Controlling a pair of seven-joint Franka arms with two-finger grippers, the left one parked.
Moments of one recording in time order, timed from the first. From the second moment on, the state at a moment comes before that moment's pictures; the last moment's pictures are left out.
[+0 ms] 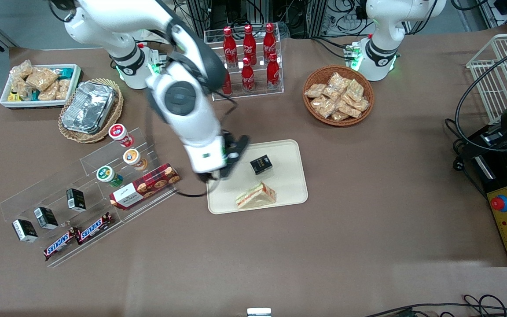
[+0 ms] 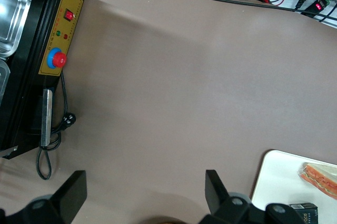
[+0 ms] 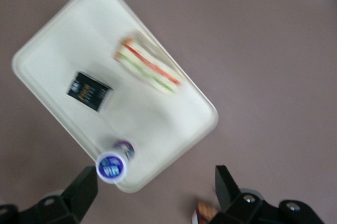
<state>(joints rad) 0.68 0.36 -0.15 -1.50 0.09 1.90 -0.33</state>
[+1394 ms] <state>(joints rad) 0.26 0.16 -0.33 -1.52 0.08 1.63 -0.23</state>
